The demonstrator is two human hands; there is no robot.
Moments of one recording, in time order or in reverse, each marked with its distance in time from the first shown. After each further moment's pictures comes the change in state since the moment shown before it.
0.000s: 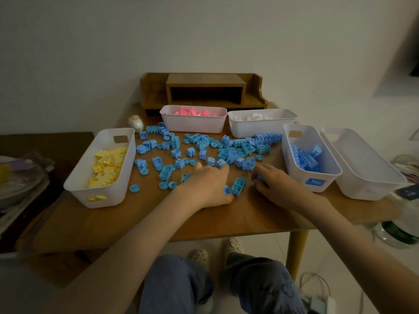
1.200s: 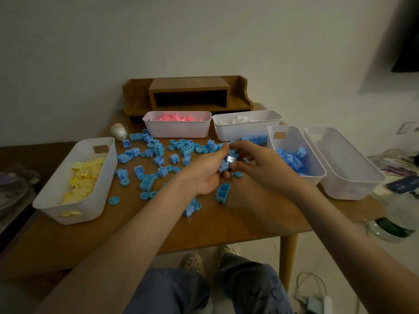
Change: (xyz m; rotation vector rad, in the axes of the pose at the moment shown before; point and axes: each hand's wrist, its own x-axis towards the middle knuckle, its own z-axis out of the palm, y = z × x) left_hand 0.042 0.035 -0.025 -1.780 -0.092 -0.326; right_hand -0.002 -0.017 -0.045 0.326 0.281 -0.072
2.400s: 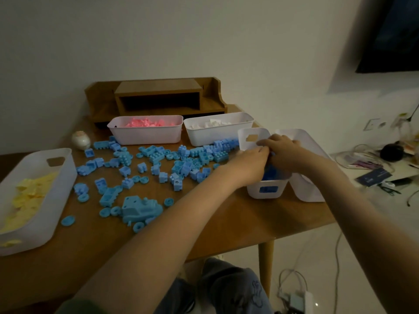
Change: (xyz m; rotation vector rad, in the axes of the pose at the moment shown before) left_hand 0.072 -0.005 0.108 1.508 -0.190 0.597; right_hand 0.016 0.099 -0.076 -0.582 -0.225 0.337
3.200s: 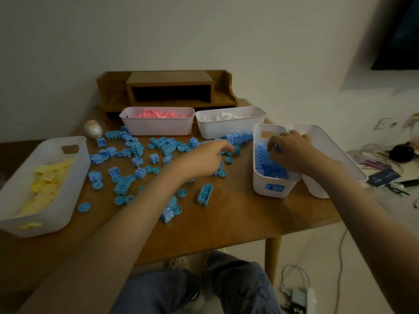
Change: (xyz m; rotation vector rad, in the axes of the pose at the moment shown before) left_hand -0.077 -0.067 -0.039 -0.292 0.021 -0.259; right_hand -0.006 -0.024 0.004 -0.100 0.128 0.023
